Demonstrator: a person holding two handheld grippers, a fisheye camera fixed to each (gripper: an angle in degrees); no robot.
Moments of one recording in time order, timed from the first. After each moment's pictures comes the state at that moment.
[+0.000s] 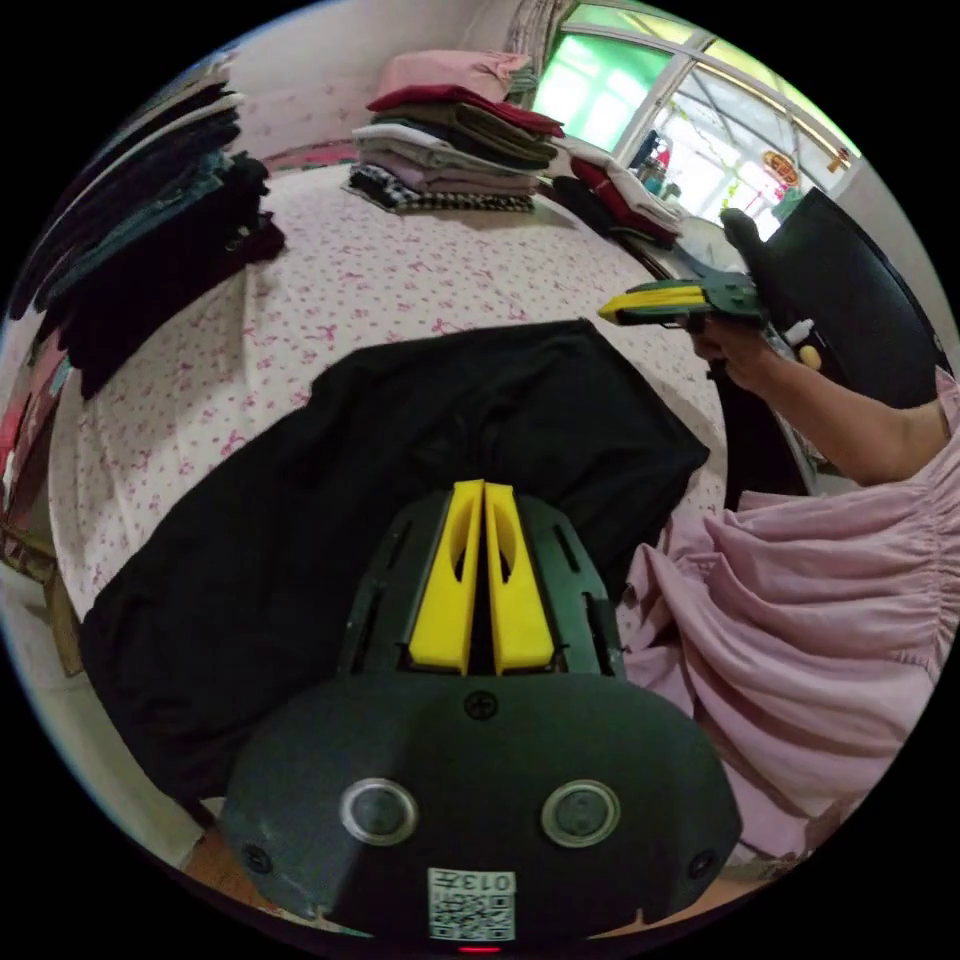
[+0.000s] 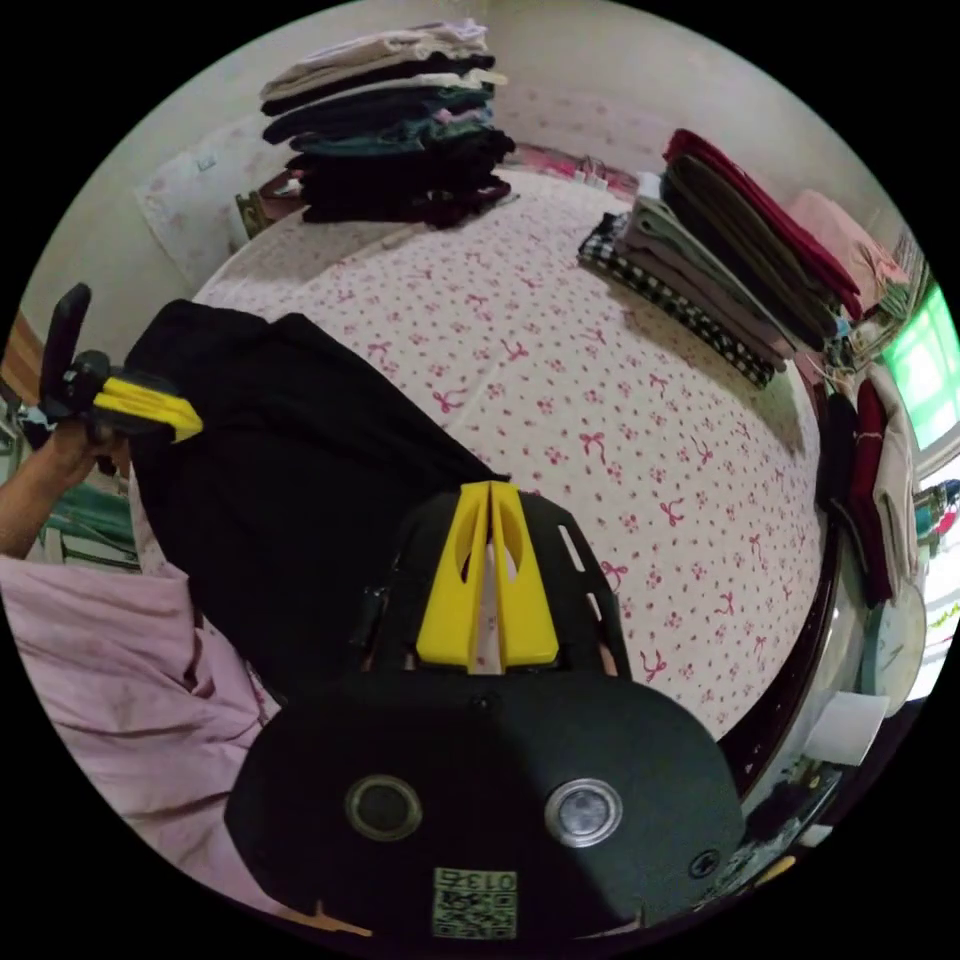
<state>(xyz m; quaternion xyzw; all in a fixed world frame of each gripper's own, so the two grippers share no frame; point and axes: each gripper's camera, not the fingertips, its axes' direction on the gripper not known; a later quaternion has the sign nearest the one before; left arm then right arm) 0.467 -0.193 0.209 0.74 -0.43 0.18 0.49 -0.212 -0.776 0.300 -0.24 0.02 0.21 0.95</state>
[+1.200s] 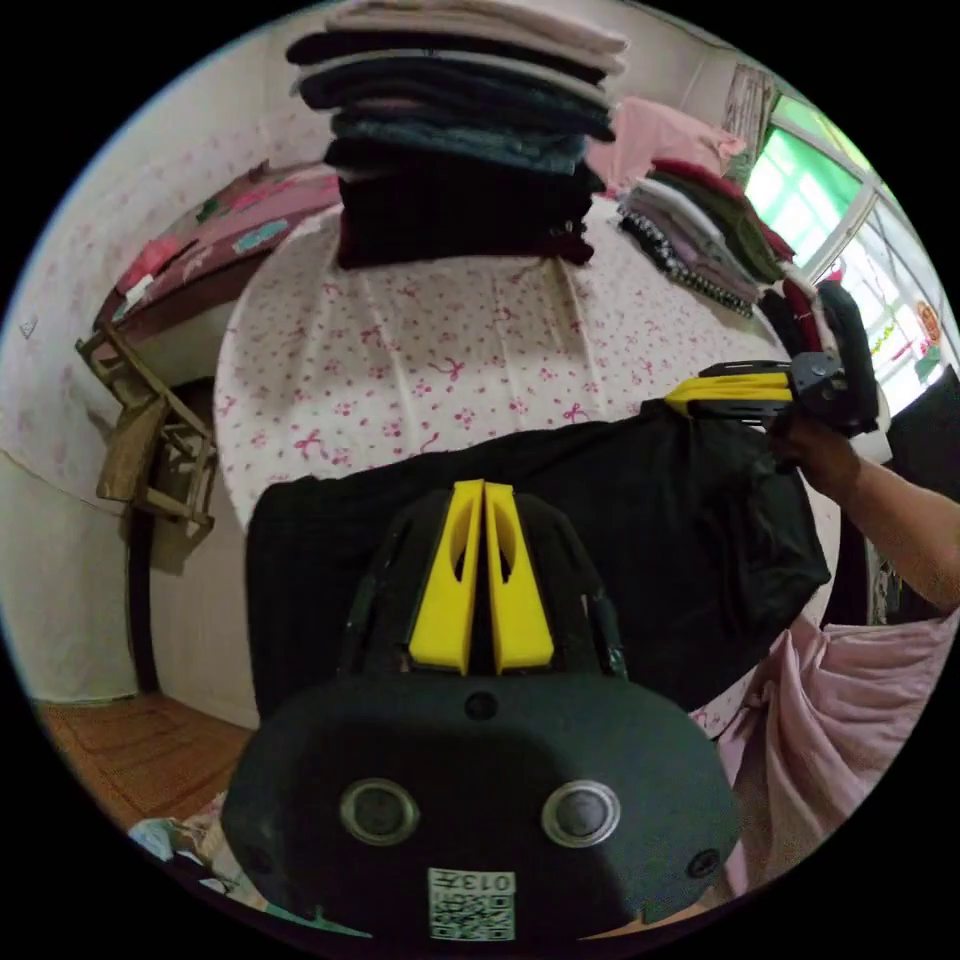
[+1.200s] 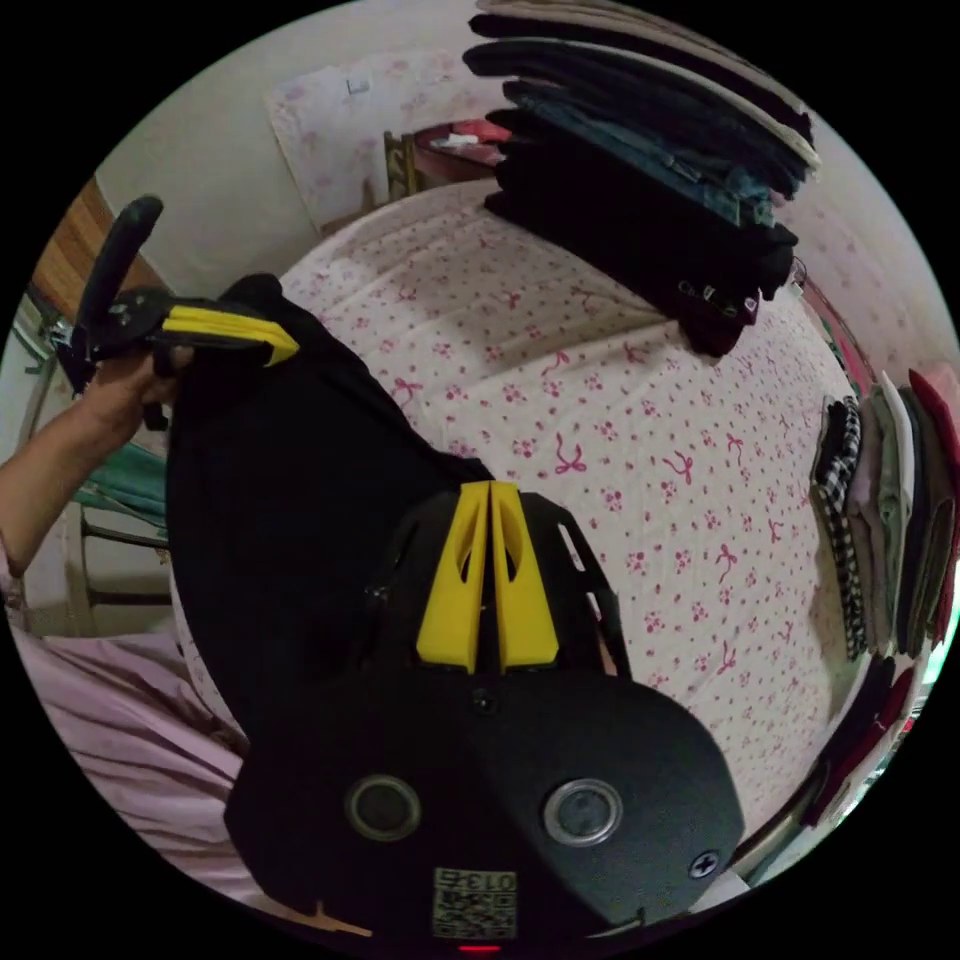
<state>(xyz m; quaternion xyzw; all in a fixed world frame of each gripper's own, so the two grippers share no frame) 0.217 -0.039 0.218 0.85 -0.32 -0.01 0.42 -0.321 -1.091 0.609 -0.24 -0.10 0.05 0.96</state>
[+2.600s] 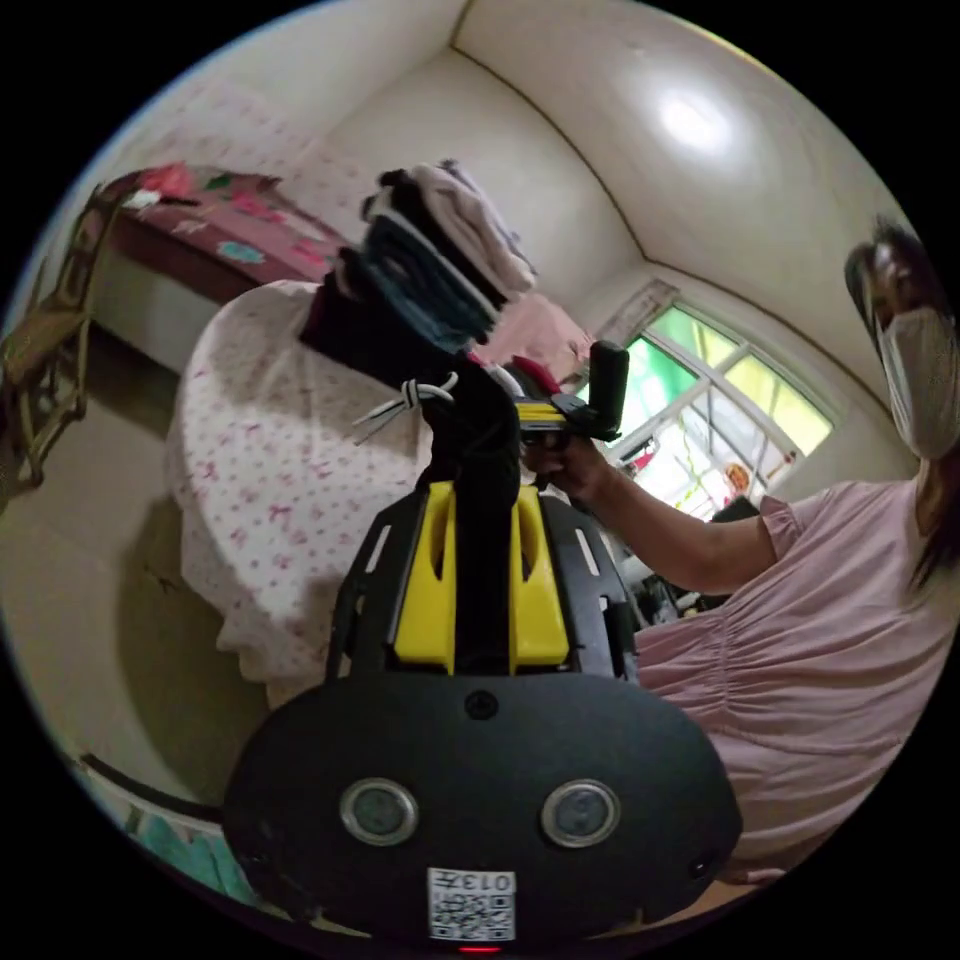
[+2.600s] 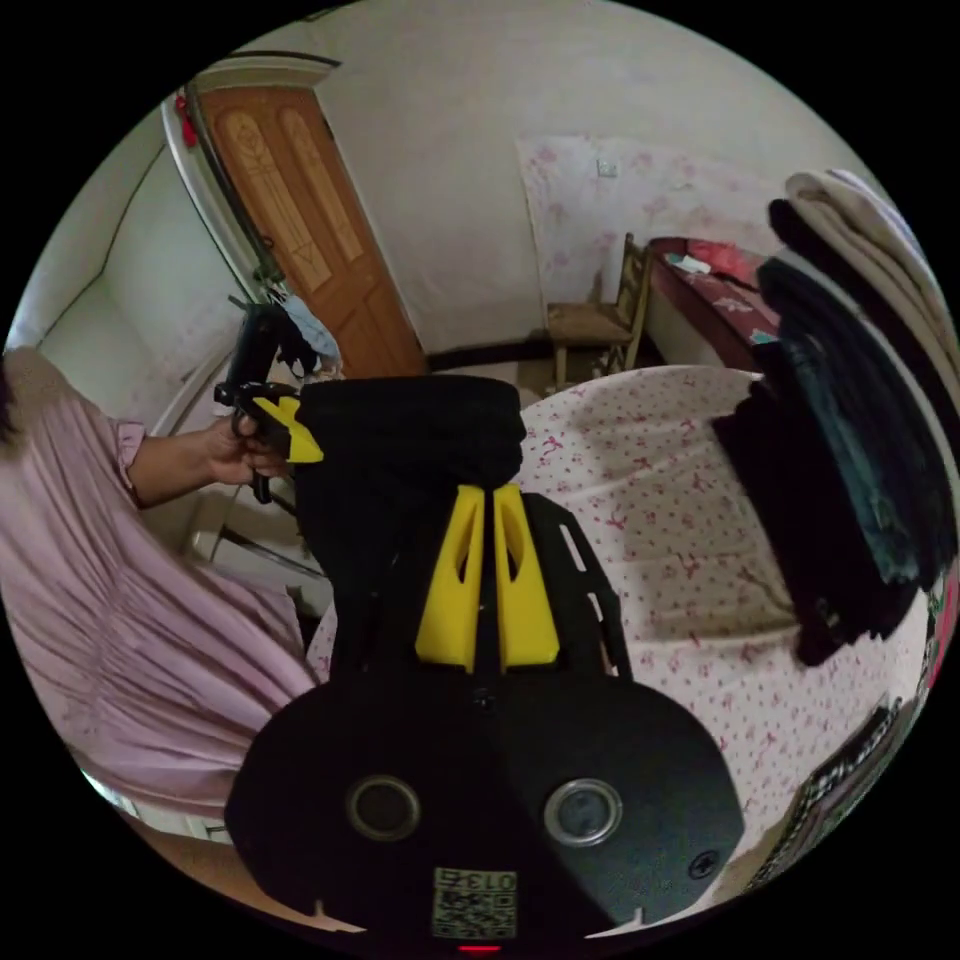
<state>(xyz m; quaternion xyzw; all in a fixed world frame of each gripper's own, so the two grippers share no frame) 0.114 0.011 0.402 0.92 -0.07 0.27 0.28 -0.360 -1.164 0.643 -0.09 -0.35 -0.12 0.93</state>
